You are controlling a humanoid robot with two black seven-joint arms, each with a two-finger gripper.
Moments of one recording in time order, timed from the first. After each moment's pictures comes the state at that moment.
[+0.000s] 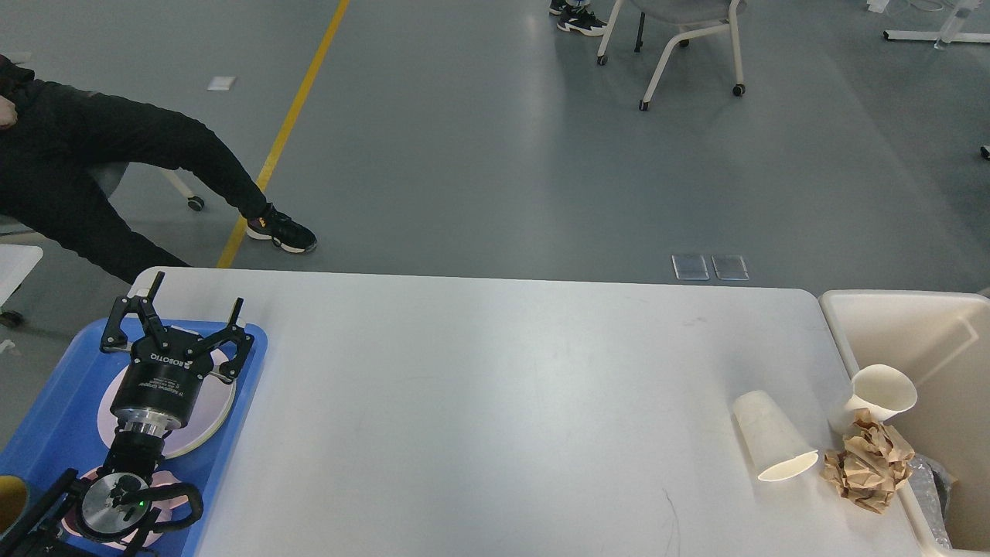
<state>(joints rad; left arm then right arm) -0.19 0.23 -1.35 -0.87 0.09 -0.59 -0.23 1.33 -0.72 -1.34 0.87 0.18 -0.05 -0.13</state>
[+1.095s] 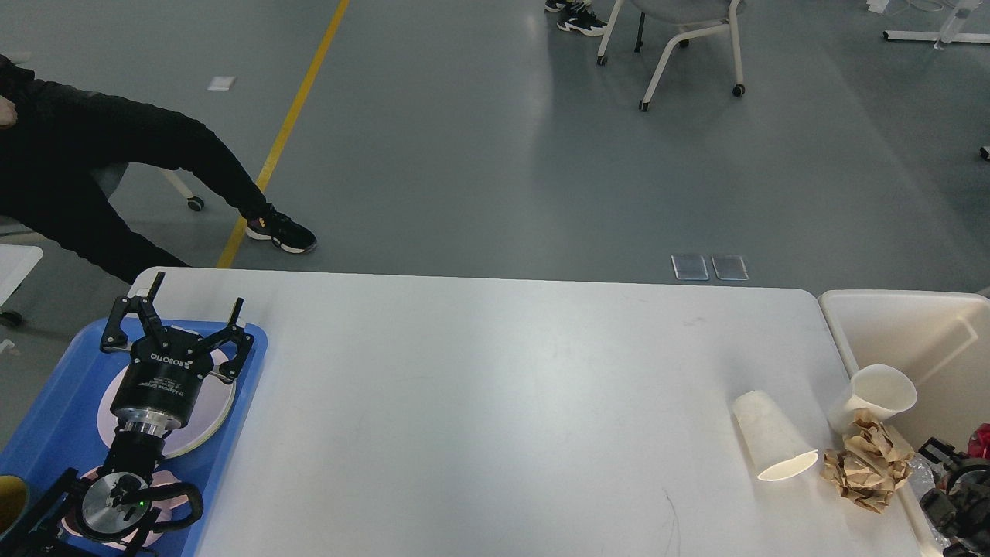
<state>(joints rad) -0.19 0.23 -1.35 -0.87 0.09 -0.59 -0.23 0.51 -0.35 -0.98 0.05 0.19 -0.13 -0.13</state>
